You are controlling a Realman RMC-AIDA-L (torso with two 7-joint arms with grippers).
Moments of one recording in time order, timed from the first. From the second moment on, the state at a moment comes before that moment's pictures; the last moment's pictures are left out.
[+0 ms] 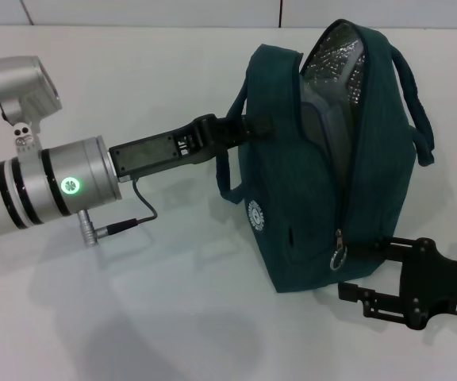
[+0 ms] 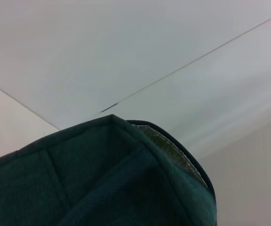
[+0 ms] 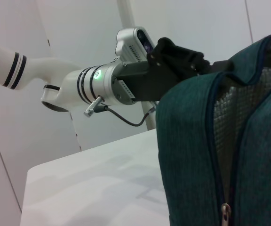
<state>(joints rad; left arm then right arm) -0.46 -2.09 1.19 0.53 1.30 1.44 -2.03 0.35 2.01 -1.27 -0.46 -1.46 -1.49 1.01</state>
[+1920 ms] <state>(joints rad) -0.46 -2.09 1.19 0.53 1.30 1.44 -2.02 0.35 2.01 -1.39 -0.47 -1.33 -1.43 1.00</state>
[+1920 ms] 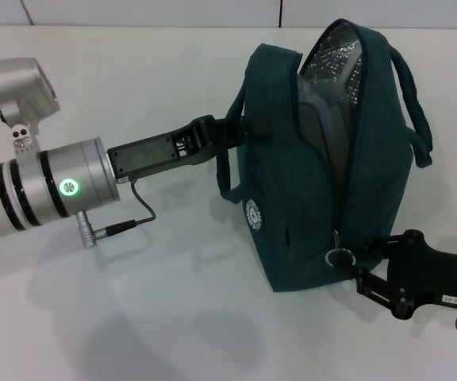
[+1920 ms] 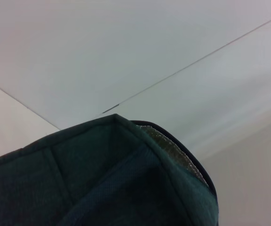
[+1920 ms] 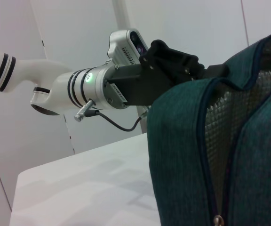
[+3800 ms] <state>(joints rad) -0.44 -2.09 1.18 0.53 1.29 1.44 -2.00 0.30 2.01 -1.26 -0.52 -1.33 -1.57 0.95</state>
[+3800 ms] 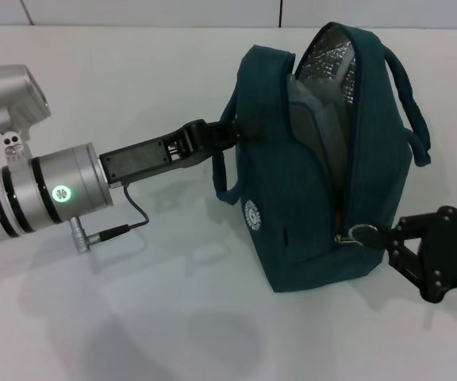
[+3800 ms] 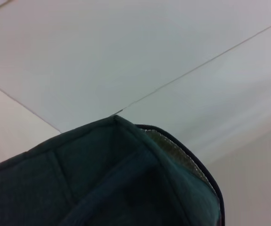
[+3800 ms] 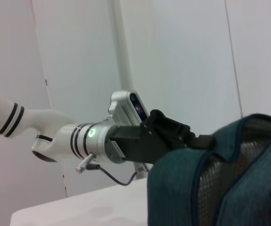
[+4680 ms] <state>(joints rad) -0.39 -2.08 1.01 0.50 1.28 1.51 -1.76 0.44 2.01 -1.26 -0.62 -1.24 -1.55 0.96</state>
